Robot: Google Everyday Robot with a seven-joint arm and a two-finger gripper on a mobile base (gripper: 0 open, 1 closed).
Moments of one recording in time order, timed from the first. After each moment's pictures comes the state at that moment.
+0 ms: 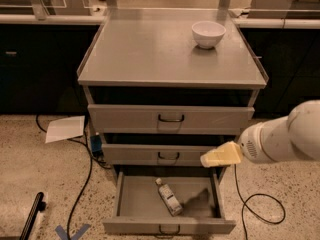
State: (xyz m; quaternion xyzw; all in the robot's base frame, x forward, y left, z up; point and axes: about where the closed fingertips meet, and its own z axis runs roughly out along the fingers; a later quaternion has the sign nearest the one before) arm 0.469 -0.197 0.760 -0.22 0.93 0.08 0.28
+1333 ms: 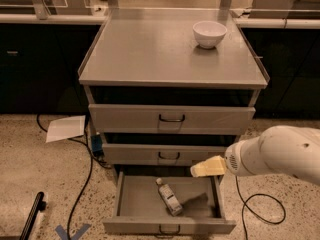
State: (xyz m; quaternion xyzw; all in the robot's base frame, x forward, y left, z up) arm 0.476 -0.181 0.678 -0.17 0.95 0.10 0.25
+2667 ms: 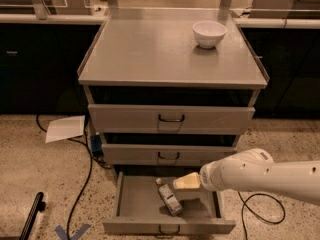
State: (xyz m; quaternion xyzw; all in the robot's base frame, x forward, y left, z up) arm 0.492 -0.141 0.535 -0.11 0.97 0.12 0.20
